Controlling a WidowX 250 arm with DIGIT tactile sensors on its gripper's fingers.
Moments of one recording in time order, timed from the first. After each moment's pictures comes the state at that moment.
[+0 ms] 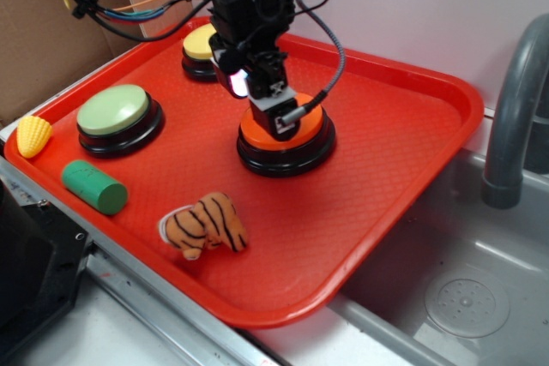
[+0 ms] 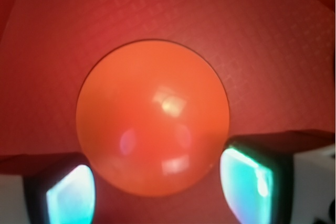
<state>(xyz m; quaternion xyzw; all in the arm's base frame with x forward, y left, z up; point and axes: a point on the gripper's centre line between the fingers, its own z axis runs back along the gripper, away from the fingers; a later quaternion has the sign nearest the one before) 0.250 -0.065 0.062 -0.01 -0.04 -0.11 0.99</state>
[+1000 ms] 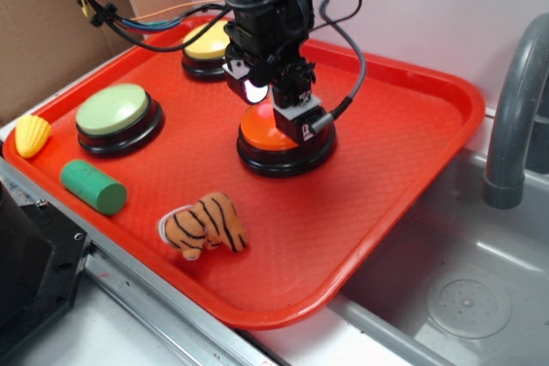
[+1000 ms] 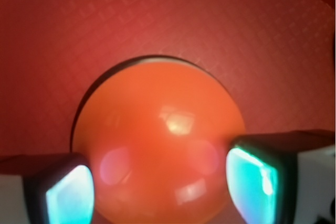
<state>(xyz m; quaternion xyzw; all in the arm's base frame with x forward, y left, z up) 0.263 -0.056 0.052 0.02 -0.04 -0.05 1.00</state>
